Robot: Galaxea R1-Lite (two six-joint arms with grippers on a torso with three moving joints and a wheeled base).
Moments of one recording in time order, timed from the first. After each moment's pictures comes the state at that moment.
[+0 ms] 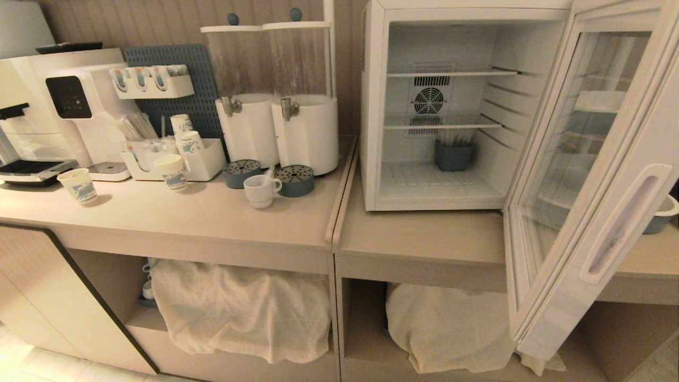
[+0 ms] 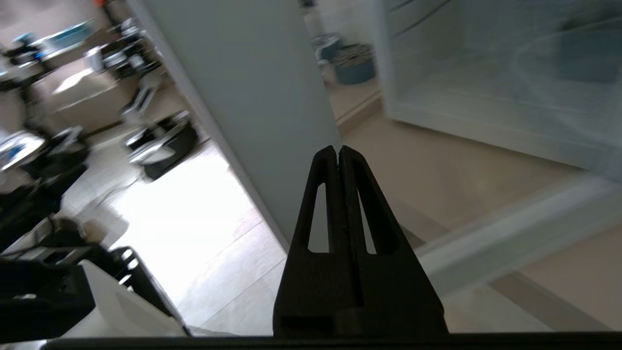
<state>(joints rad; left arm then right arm) 0.00 0.00 0.00 -0.13 -0.01 -0.16 -0.69 1.20 -0.80 -0.31 1.49 0.18</state>
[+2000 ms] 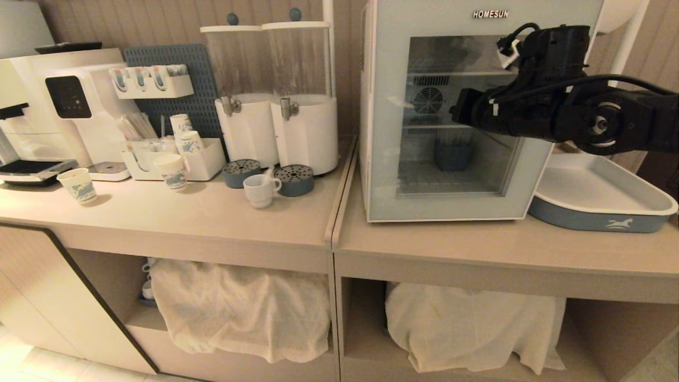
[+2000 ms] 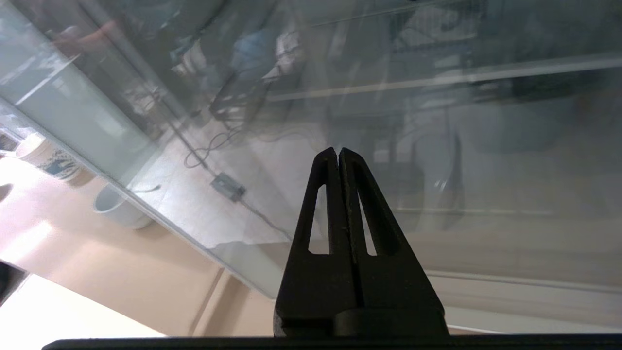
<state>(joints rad) 0.00 0.00 0.00 -0.14 0.00 -0.17 0.26 2.02 -1.77 -0.08 -0.02 0.28</state>
